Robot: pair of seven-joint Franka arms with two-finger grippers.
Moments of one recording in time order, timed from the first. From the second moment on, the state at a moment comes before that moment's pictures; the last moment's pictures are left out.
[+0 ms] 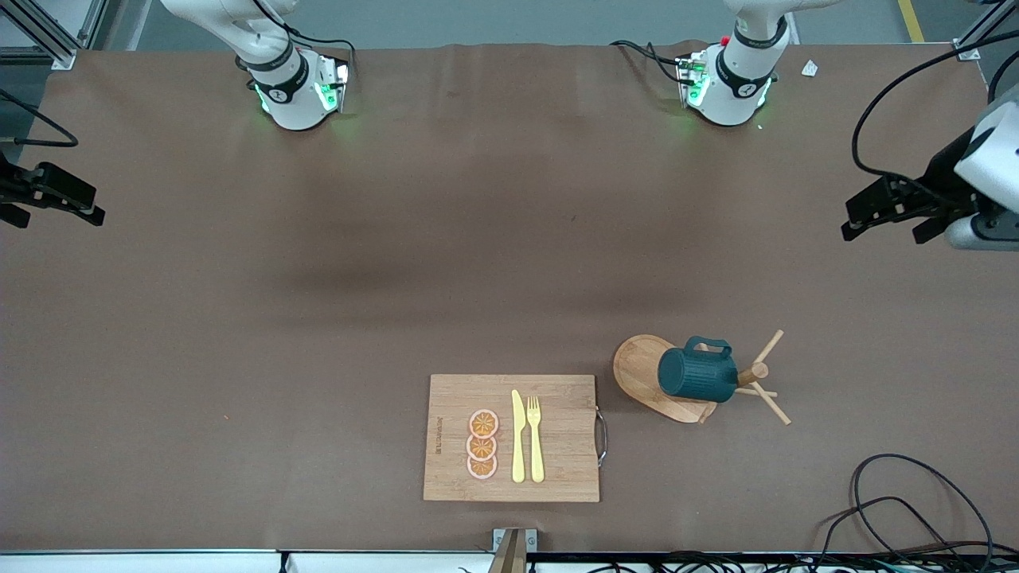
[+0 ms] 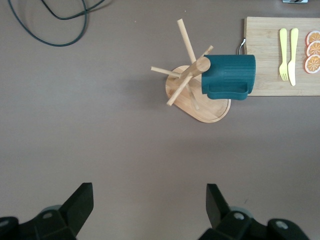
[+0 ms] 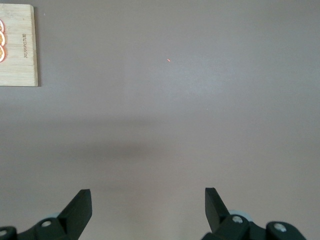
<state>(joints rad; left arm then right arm) 0.09 0.05 -0.18 -1.47 -0.05 1.60 -0.07 0.04 0.06 -0.09 -1.43 0.01 1.49 -0.07</state>
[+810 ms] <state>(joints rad) -0.18 0.03 0.10 -1.51 0.01 1.63 -0.06 0.04 0.06 -0.09 -1.43 0.01 1.49 -0.07</state>
